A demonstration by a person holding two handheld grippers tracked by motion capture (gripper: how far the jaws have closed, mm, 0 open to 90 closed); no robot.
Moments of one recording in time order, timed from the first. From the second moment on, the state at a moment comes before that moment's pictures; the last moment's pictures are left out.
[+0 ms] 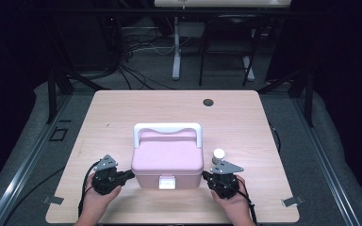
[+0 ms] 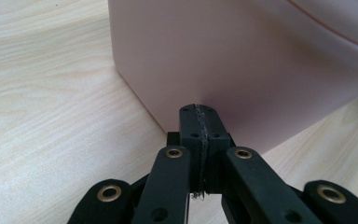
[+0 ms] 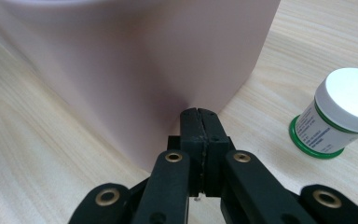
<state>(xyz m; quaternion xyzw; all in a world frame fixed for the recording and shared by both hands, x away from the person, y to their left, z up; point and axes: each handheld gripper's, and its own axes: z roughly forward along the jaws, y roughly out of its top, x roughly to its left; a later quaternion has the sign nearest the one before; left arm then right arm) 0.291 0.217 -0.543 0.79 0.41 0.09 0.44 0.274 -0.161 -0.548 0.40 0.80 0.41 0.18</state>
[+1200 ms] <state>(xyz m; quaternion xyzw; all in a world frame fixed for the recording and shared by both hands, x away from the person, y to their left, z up) 0.259 0.214 -0.543 0.80 0.41 0.08 0.44 0.238 -0.167 -0.543 0.40 0.81 0.39 0.17</state>
